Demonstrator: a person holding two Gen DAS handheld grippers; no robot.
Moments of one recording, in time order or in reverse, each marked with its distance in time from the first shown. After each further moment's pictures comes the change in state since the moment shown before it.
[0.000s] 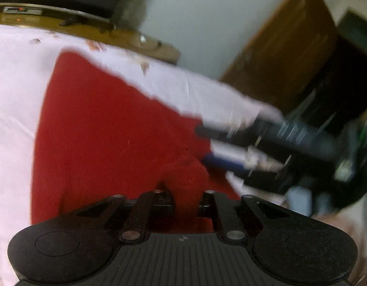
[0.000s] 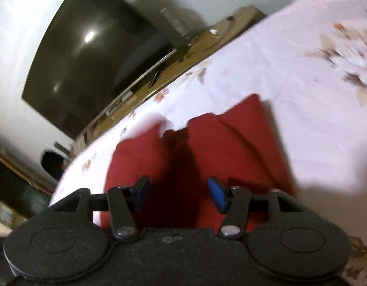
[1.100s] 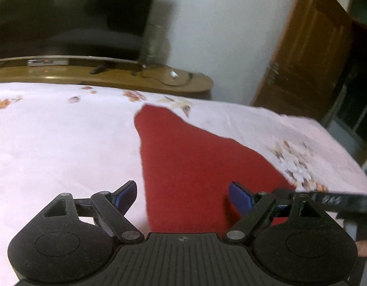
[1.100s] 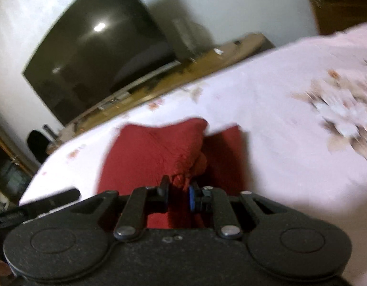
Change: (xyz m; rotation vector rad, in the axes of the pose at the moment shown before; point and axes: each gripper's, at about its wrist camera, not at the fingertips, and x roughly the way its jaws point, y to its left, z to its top) left arm -0.056 0.010 0.052 0.137 -0.125 0.225; right arm -0.029 0.005 0.005 -0.218 -0.033 -0.120
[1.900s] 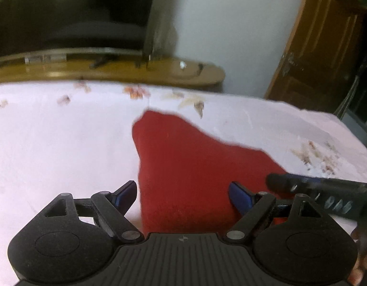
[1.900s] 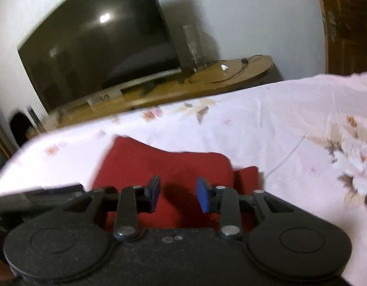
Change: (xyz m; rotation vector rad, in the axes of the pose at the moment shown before) left arm 0.090 0.007 0.038 -0.011 0.067 0.055; right arm 0.064 0.037 0.030 -0.213 -0.038 -0.112
